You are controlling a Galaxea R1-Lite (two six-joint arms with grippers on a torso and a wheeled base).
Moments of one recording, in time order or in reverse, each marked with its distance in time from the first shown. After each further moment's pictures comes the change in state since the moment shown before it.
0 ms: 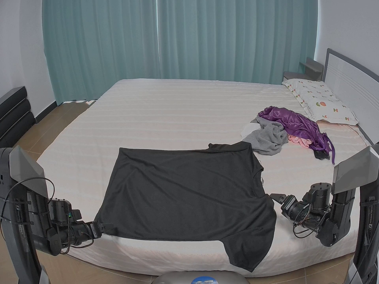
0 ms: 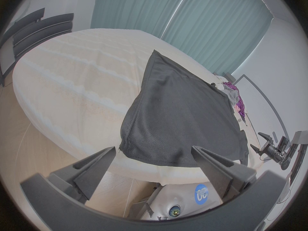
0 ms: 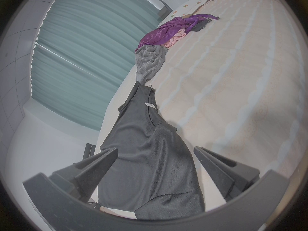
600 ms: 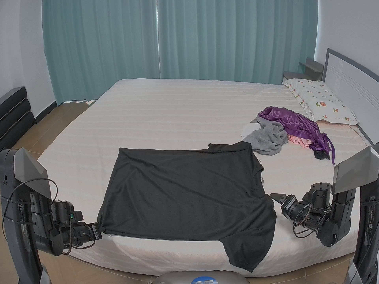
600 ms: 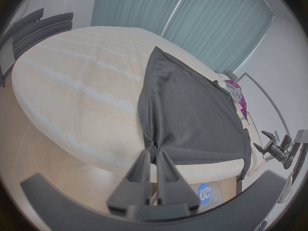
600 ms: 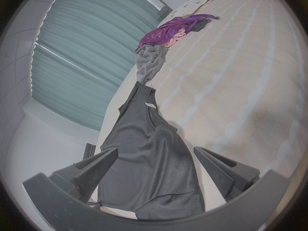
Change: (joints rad) left arm 0.000 0.042 -0.020 -0.005 0.013 0.007; right arm 0.001 -0.003 0.002 0.000 0.000 0.001
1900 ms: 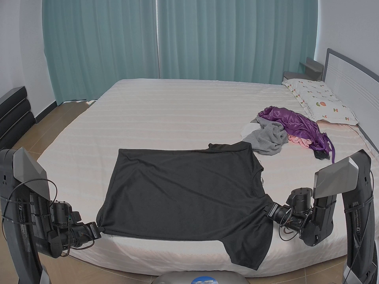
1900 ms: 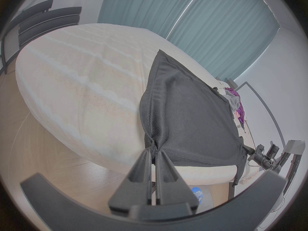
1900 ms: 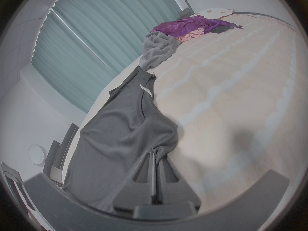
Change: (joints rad) left arm 0.003 -0.008 0.046 -0.059 -0.010 -0.091; right arm 0.062 0.167 -0.194 0.083 -0.092 -0.234
